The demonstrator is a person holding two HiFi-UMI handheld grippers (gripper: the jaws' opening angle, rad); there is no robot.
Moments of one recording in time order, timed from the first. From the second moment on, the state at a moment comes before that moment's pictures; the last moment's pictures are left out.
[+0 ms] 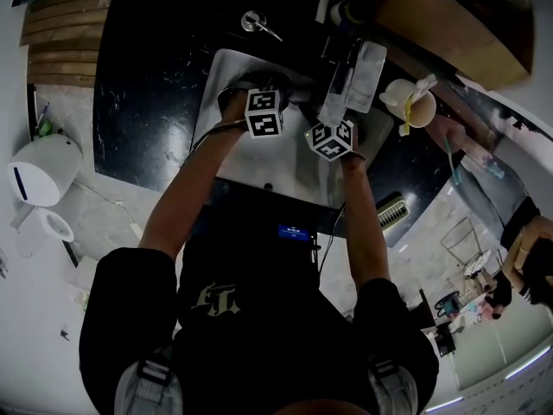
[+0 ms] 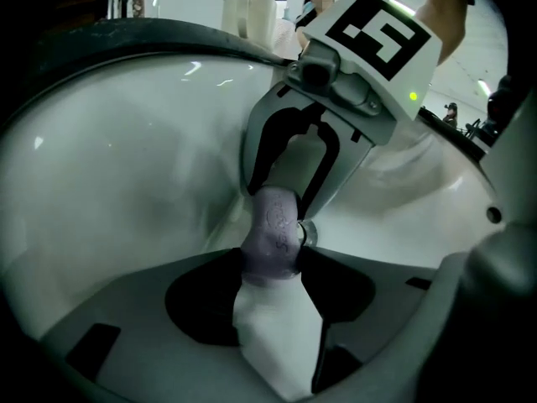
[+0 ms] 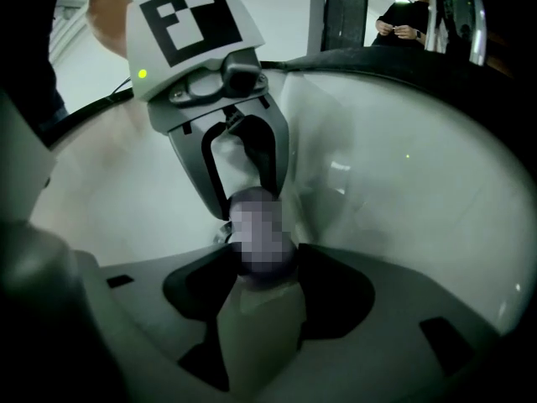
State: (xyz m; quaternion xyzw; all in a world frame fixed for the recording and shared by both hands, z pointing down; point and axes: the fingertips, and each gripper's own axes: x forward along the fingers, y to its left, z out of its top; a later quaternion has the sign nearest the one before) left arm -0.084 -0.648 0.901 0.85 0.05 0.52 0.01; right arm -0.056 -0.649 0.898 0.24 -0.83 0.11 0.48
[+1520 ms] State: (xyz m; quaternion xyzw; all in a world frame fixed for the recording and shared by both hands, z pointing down) left arm -0.114 -0.515 0.680 0.87 0.03 0.47 -0.15; right arm -0.089 -0.509 0.678 0.35 -0.79 0.01 0.50
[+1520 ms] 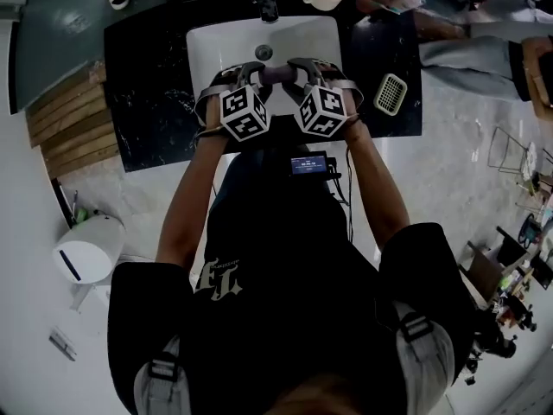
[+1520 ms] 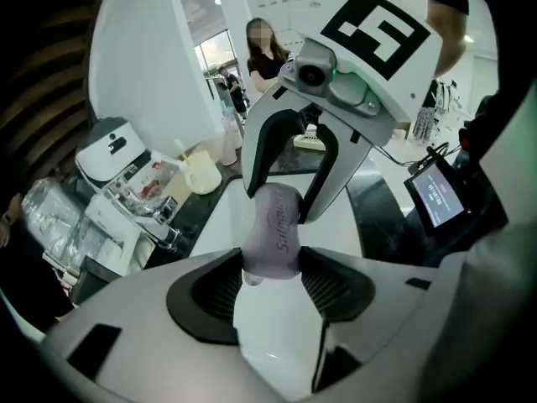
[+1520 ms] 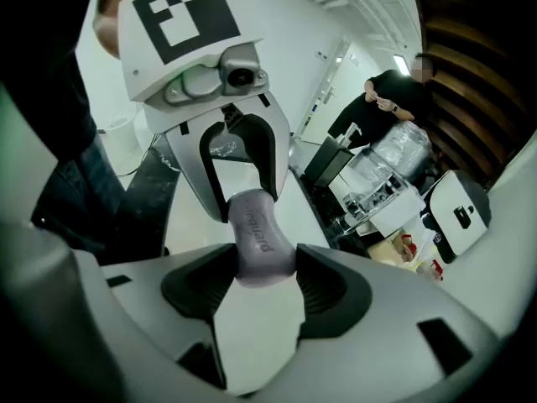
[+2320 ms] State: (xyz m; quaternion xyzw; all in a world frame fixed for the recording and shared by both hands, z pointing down) left arm -0.088 -0.414 0.620 0.87 0.08 0.42 -0.24; right arm -0.067 -0.402 0.615 0.46 -0.74 -0.01 0.50
